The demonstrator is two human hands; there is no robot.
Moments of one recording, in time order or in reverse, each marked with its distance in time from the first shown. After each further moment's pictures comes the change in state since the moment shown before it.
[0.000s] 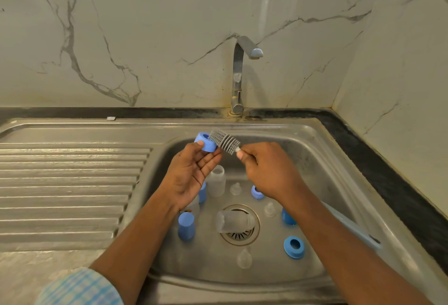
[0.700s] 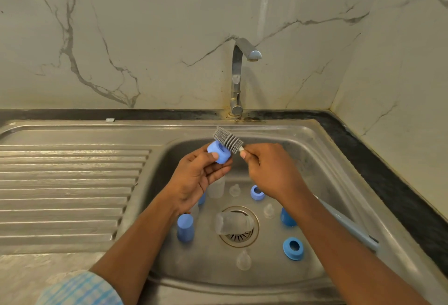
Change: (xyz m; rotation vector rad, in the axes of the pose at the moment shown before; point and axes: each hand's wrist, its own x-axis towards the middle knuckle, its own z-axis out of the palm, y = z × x) left_hand -0.003 -0.006 0.003 0.230 -0.101 -0.004; right_hand 0.000 0.003 -0.002 0.021 0.051 0.022
